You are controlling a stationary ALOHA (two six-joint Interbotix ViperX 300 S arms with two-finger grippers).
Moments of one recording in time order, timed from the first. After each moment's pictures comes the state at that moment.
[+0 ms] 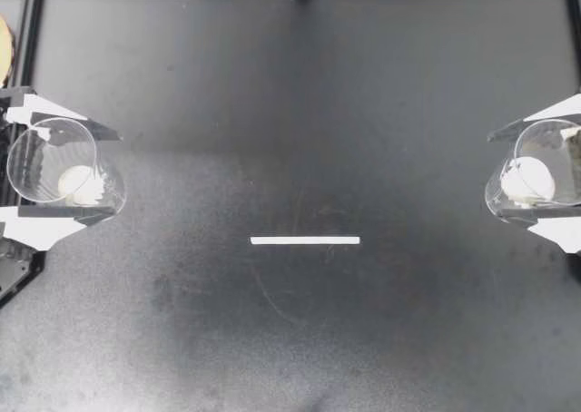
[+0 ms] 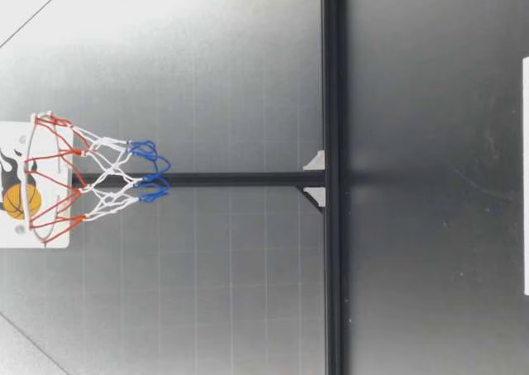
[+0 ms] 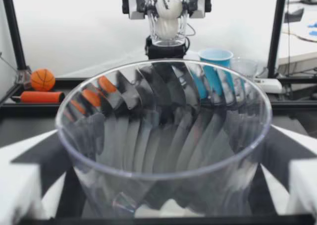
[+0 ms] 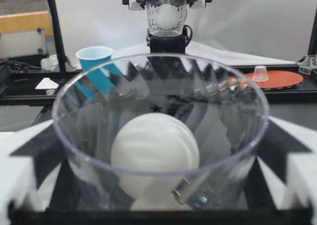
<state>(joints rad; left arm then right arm) 0.00 -0.97 1.19 0.00 -0.30 0.00 0.00 -0.96 1.19 0.00 -0.30 0.00</state>
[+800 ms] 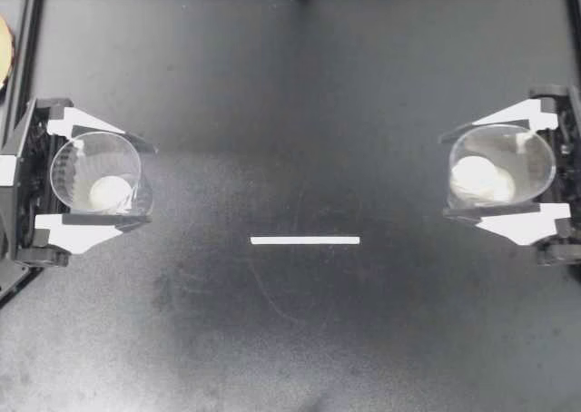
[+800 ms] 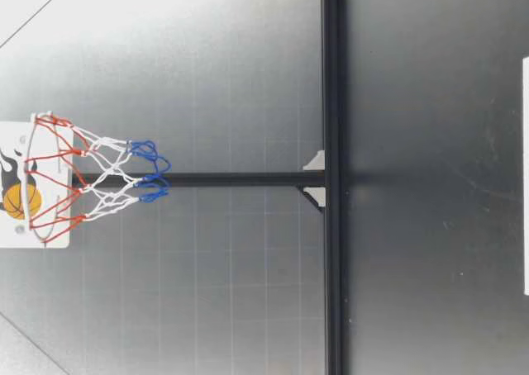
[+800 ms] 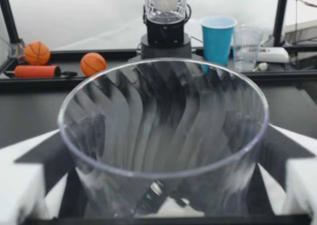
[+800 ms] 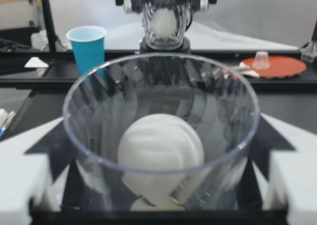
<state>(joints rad) -0.01 -0.81 1.17 -0.01 -0.35 0.03 0.00 -0.74 1.06 0.00 -0.31 -0.04</state>
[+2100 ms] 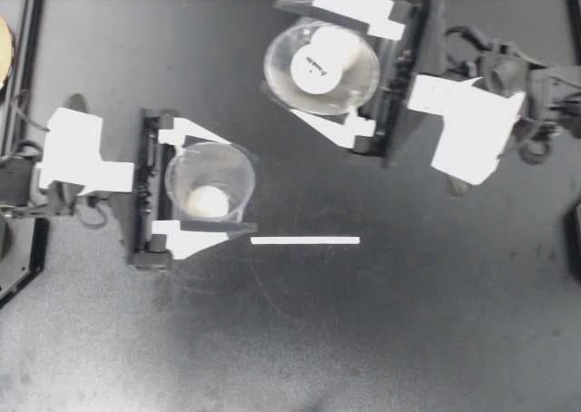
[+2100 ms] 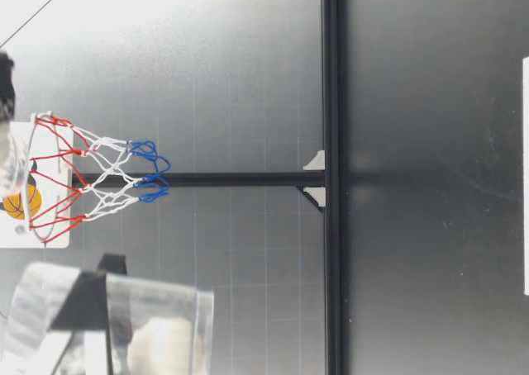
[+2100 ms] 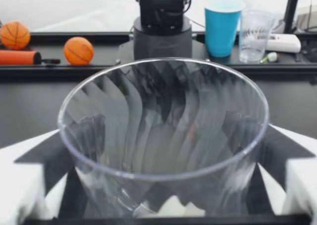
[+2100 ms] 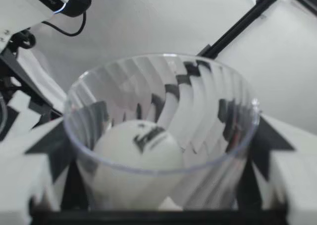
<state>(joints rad) -0.02 -0.35 0.94 -0.01 -0.50 0.00 -0.15 -0.20 0.52 0.00 -0.46 -0.84</state>
